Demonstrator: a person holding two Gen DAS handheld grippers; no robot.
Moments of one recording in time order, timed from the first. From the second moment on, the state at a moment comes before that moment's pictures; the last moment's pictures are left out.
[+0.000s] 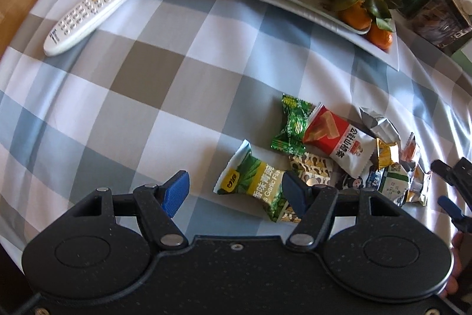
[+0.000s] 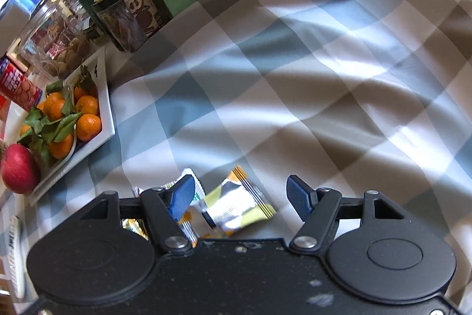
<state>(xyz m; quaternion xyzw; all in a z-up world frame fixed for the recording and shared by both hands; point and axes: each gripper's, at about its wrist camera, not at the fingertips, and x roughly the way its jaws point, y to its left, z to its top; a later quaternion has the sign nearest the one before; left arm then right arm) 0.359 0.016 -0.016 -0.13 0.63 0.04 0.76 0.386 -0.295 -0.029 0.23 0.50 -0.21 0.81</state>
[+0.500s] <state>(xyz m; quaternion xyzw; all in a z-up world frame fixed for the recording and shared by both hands) 0.359 0.017 -0.021 -0.13 0.64 0.04 0.76 0.386 -0.283 -0.046 0.16 0.57 -0.17 0.79</state>
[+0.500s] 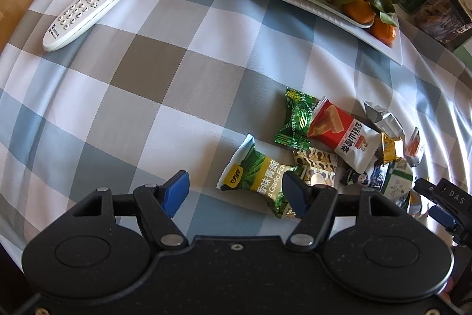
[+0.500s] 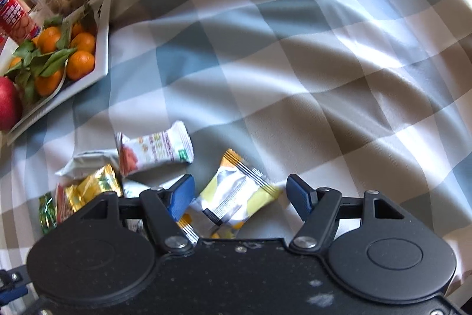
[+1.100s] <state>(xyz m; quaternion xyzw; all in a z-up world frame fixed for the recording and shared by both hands) 0.363 0.005 -0.026 -0.11 0.62 0.01 0.77 0.384 -0.278 -0.045 0.11 0.59 -0.16 0.78</state>
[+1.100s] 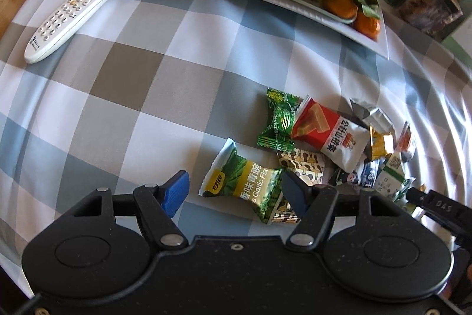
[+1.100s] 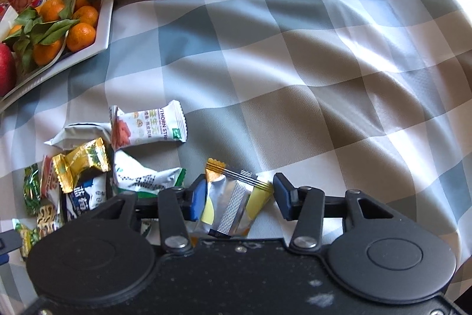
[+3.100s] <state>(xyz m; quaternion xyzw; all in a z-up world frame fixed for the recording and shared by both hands) 0.299 -0.001 -0.007 0.18 0.53 -0.21 0.80 0.365 -0.286 -0.027 0.16 0.62 -0.09 0.77</state>
